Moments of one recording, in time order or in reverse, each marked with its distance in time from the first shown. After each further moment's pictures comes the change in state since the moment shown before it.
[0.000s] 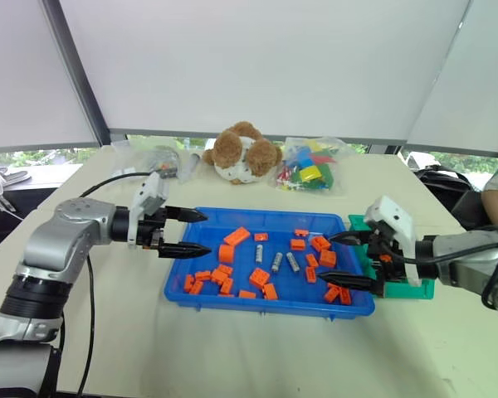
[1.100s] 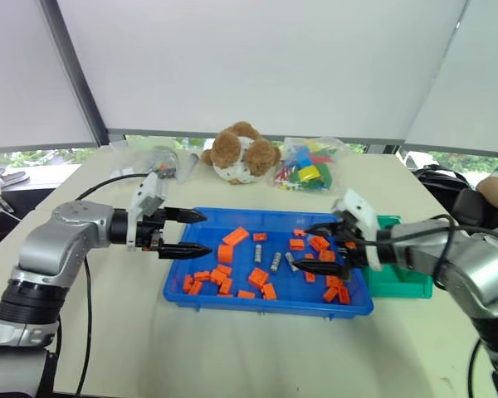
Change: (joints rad) left arm 0.028 0.007 0.019 -0.050 -0.045 0.040 0.049; right arm -0.305 0.218 0.284 0.225 -0.167 0.012 -0.032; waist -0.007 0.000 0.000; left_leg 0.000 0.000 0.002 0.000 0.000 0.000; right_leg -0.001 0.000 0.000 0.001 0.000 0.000
